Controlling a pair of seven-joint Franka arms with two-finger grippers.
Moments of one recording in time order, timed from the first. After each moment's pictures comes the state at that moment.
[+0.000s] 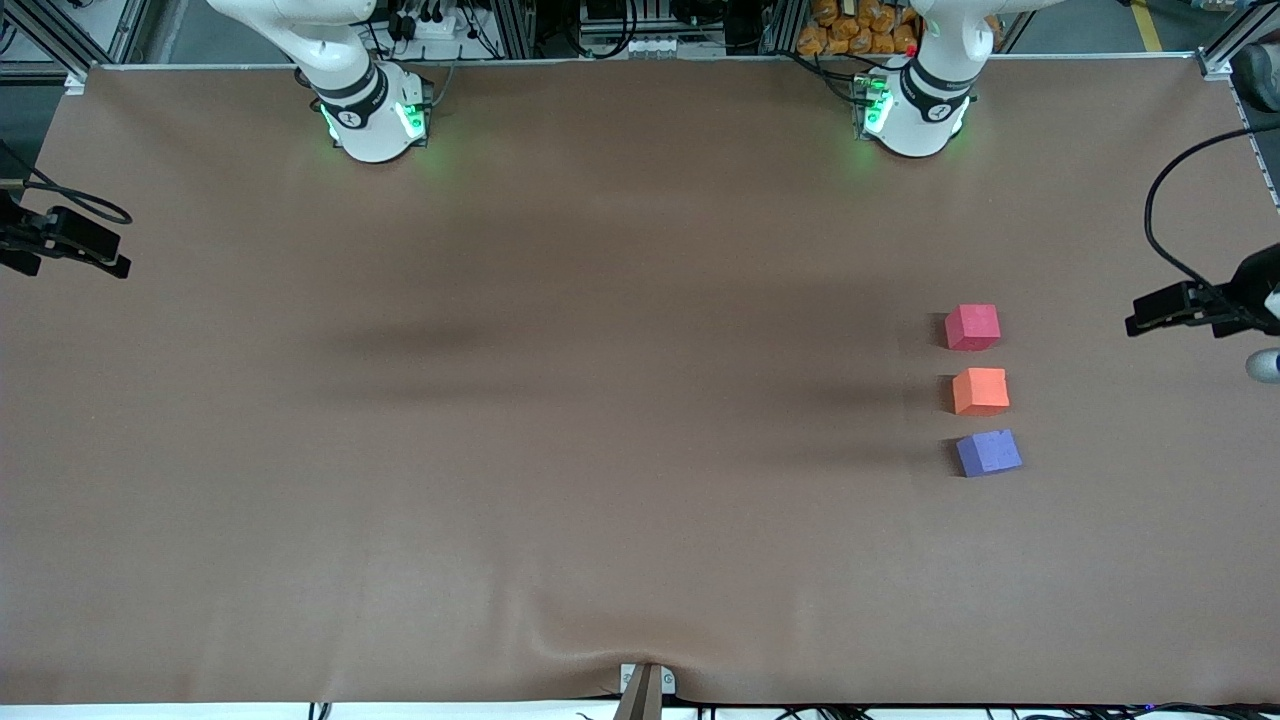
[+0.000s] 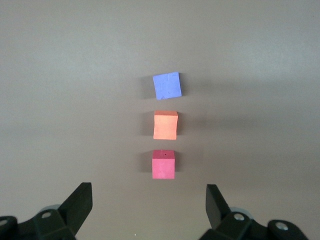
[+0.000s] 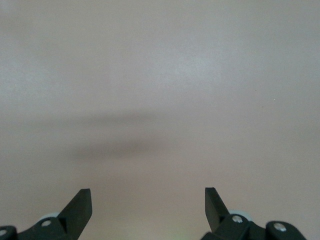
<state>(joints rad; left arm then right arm) 0.10 0.18 -0.04 -1.46 0.00 1.56 0.08 -0.07 0.01 -0.01 -1.54 -0.01 1.51 -0.04</state>
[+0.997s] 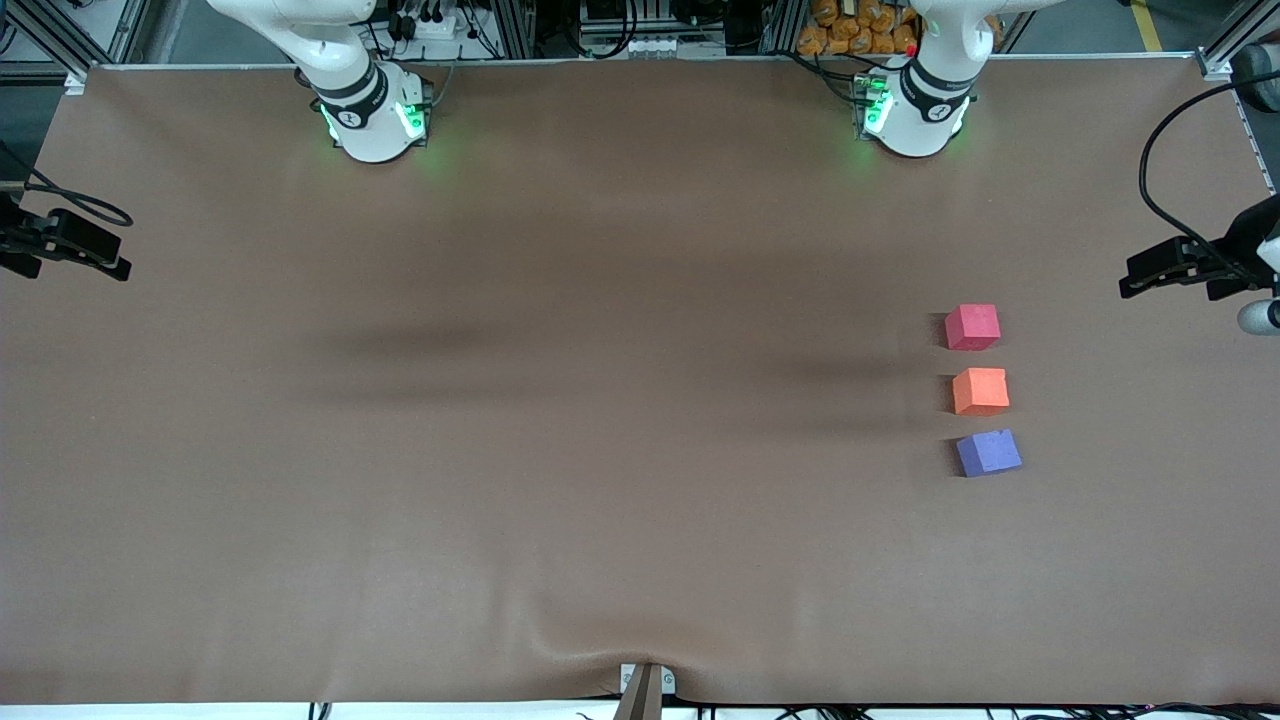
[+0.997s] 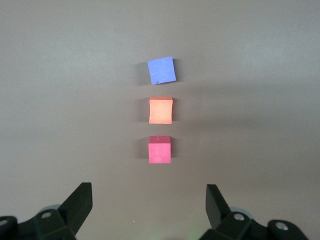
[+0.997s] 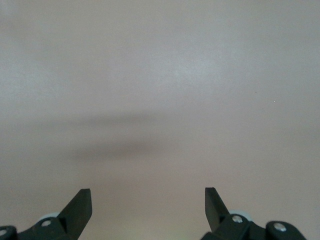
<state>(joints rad) 0.09 0.07 -0.05 -1.54 -0.01 1.54 0.08 -0.07 0.01 -0.01 -1.54 -0.01 1.52 -0.05</state>
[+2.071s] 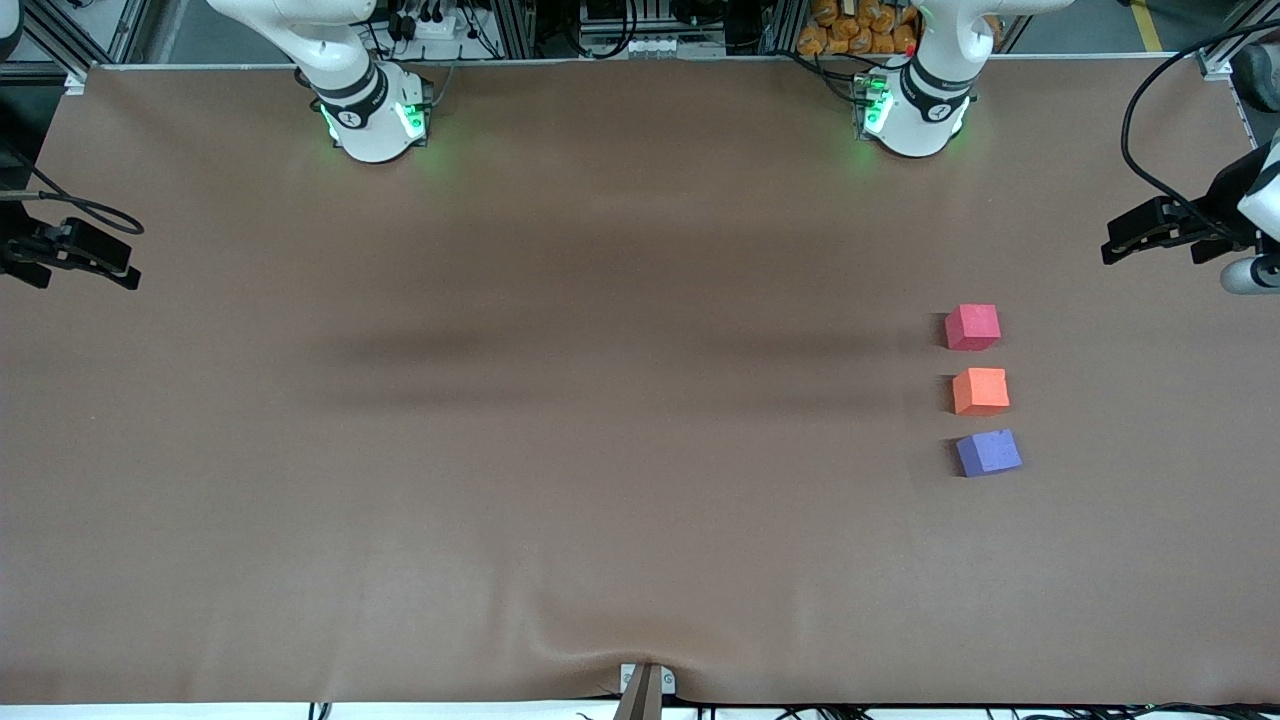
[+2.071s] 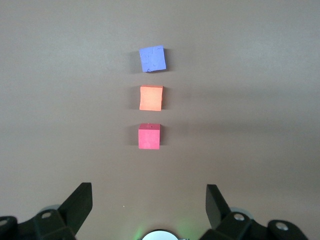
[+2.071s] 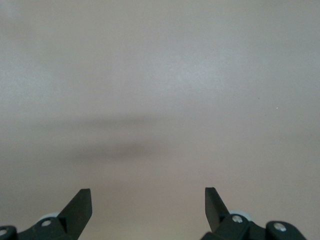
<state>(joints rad) -0.04 0.02 0.04 -1.55 -0.01 1.48 -0.01 -0.07 0.01 0.00 -1.56 -0.01 1.56 -0.05</state>
